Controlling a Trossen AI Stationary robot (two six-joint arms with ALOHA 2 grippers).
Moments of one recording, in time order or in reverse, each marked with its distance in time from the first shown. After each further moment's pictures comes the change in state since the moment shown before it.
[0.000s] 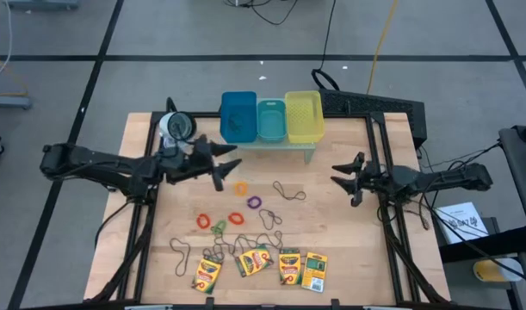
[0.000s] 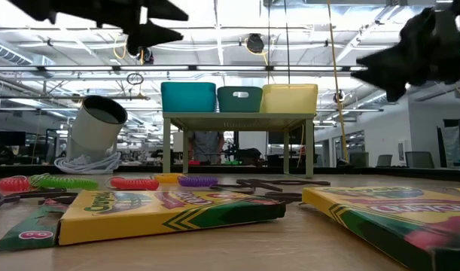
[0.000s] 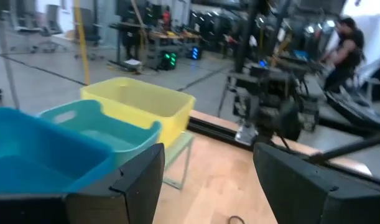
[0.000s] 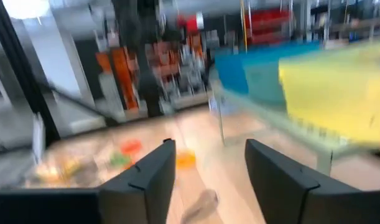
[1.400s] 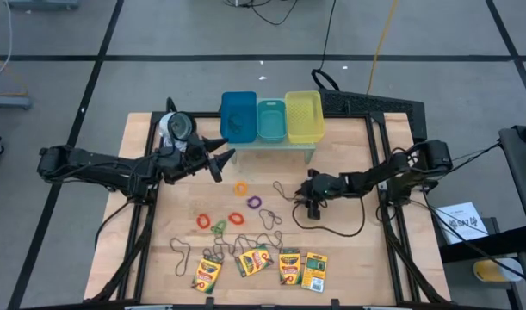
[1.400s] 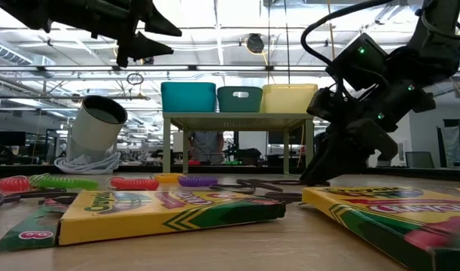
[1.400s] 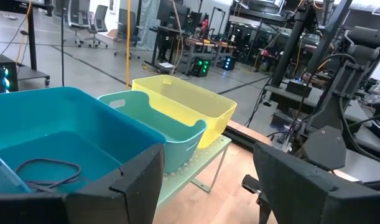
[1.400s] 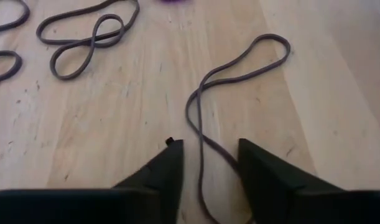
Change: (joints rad) left arm 0.040 -0.025 -0.058 0.027 -0.112 -0.082; right arm -0.124 1.432 0.355 0.205 -0.289 -0.145
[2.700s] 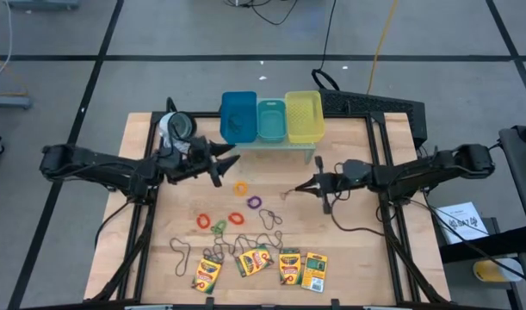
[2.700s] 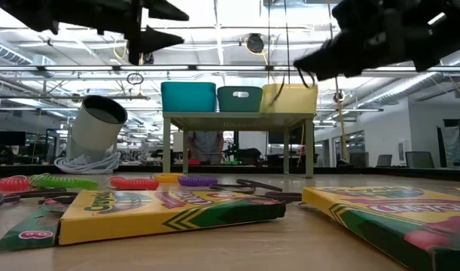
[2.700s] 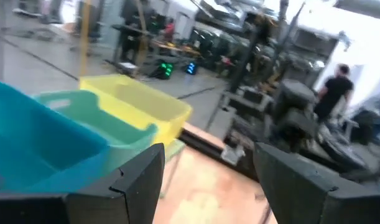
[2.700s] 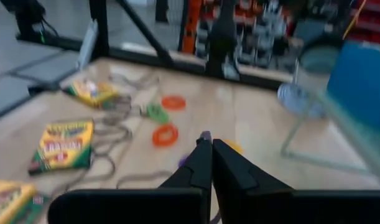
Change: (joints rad) left arm -0.027 0.059 0.001 0.137 0.141 -0.046; right arm 0.000 -0.501 -0.005 0.187 -0.168 -0.194
